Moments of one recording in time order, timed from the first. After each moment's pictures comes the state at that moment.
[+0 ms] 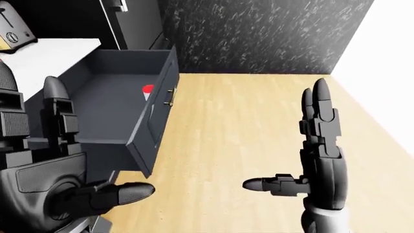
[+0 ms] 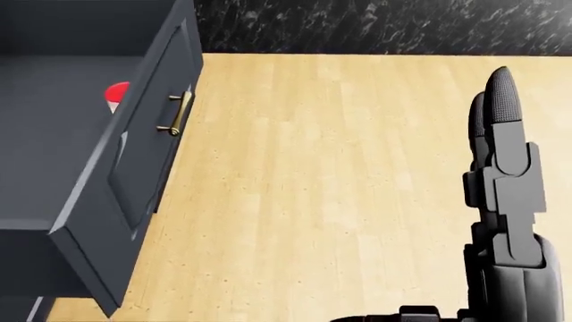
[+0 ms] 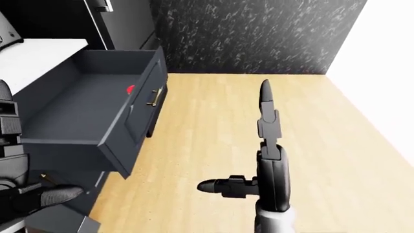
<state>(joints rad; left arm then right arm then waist) 0.20 0.14 0.23 -1.02 -0.38 0.11 0.13 0.23 0.00 0.07 -0.67 -0.33 -0.24 -0.03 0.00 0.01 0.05</state>
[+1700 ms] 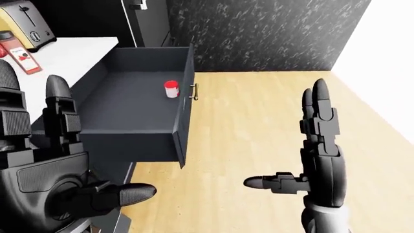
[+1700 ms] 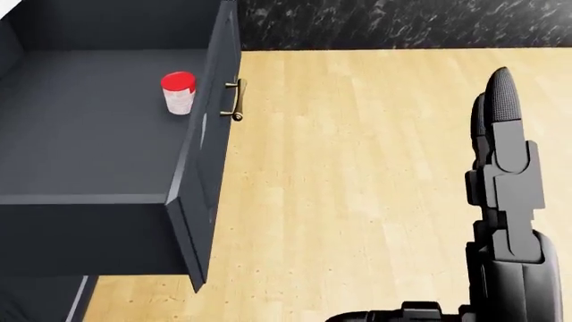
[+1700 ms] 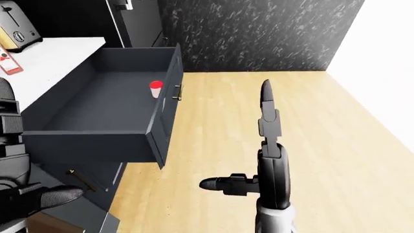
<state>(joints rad) 0.20 0.18 0.20 -1.02 -0.40 0.09 0.17 0.21 -0.01 0.05 -0.65 -0.33 -0.24 -0.04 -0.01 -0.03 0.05</state>
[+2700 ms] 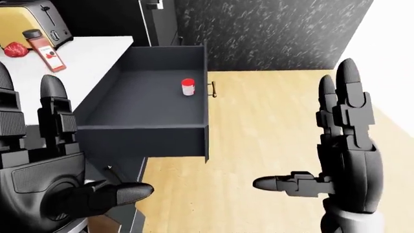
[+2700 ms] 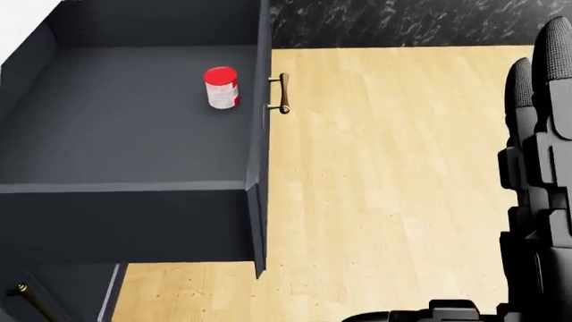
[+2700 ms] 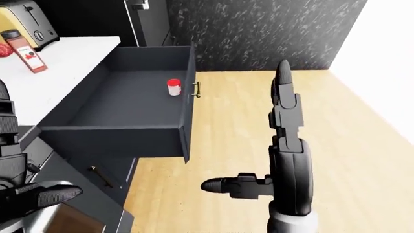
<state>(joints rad) 0.20 0.18 0.22 -1.02 -0.40 0.10 0.17 0.18 0.00 0.04 -0.93 -0.30 0.07 0.07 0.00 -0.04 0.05</state>
